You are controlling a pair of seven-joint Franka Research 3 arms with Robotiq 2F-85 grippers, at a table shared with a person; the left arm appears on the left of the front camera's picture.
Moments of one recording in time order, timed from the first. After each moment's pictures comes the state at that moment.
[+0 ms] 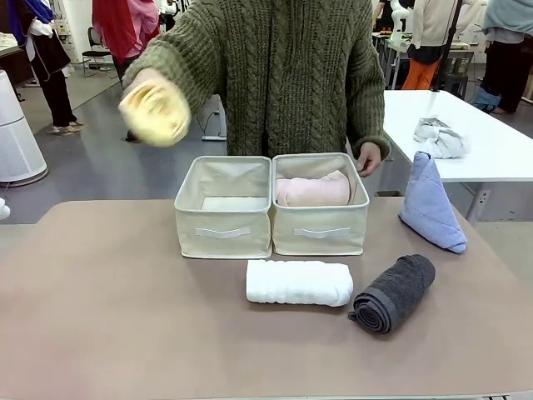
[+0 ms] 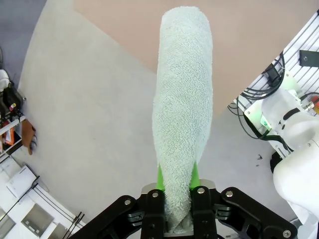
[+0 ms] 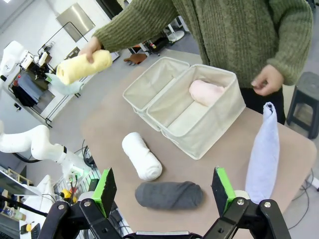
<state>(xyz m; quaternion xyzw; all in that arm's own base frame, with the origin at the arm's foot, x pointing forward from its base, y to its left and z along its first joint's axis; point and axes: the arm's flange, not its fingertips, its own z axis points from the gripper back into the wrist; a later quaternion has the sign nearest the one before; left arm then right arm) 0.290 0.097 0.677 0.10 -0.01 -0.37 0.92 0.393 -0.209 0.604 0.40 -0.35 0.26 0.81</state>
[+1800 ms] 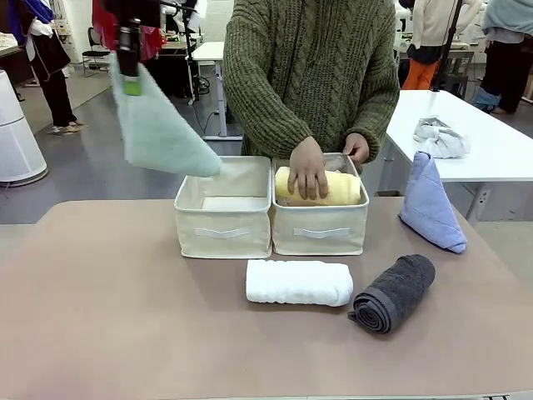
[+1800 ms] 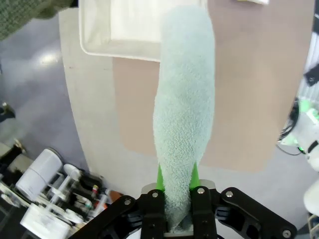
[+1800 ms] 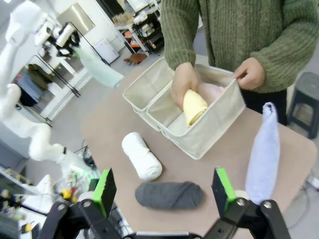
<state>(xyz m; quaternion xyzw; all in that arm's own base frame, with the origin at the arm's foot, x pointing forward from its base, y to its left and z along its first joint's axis) 0.491 -0.258 0.700 0.15 0.00 -0.64 0.76 0.393 -0.208 0.605 0.40 -0.35 0.26 0.81</state>
